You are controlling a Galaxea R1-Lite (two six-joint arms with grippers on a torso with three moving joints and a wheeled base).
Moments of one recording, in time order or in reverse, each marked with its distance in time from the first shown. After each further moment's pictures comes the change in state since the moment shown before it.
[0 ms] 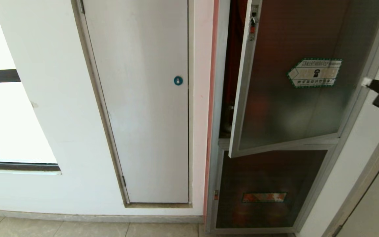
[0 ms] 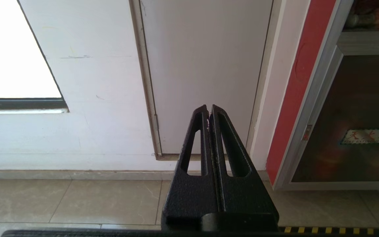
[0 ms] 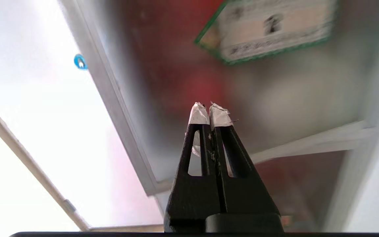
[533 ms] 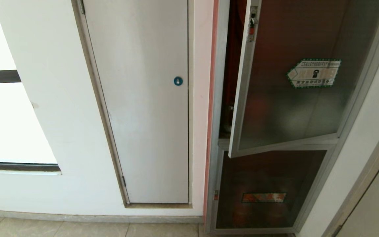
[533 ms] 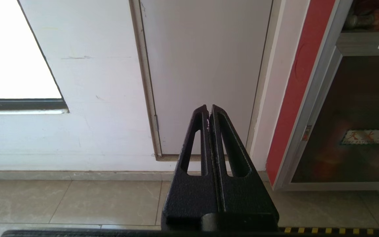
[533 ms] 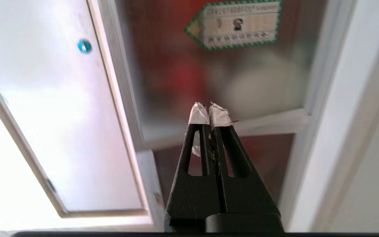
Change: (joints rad) left arm 0.000 0.000 0.000 0.000 0.000 0.000; right arm -0.023 -0.590 0.064 0.494 0.000 -0.103
